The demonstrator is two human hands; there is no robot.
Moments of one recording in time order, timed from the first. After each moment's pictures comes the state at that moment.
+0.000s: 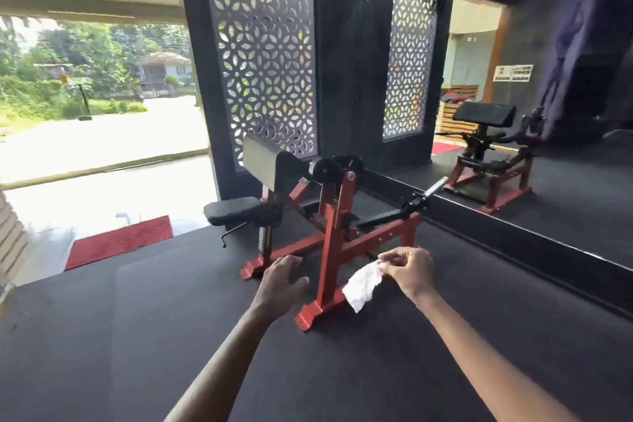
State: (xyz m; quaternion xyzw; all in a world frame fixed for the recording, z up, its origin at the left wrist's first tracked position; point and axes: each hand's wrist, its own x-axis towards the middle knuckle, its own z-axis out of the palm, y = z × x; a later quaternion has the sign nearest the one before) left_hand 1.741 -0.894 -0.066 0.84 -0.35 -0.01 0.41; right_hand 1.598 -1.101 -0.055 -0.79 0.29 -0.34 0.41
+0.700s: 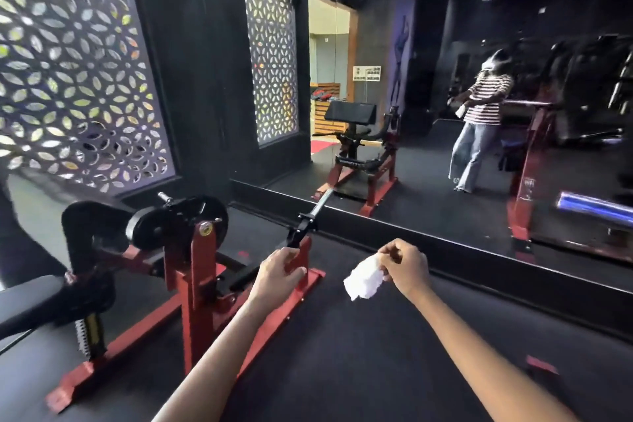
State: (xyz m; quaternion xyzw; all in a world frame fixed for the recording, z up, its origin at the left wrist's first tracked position) left_hand 1.897 -1.415 -0.057 0.73 -0.50 -0.11 0.45; right_hand 1.686 -1.543 -0.054 -0.71 0.46 -0.41 0.32
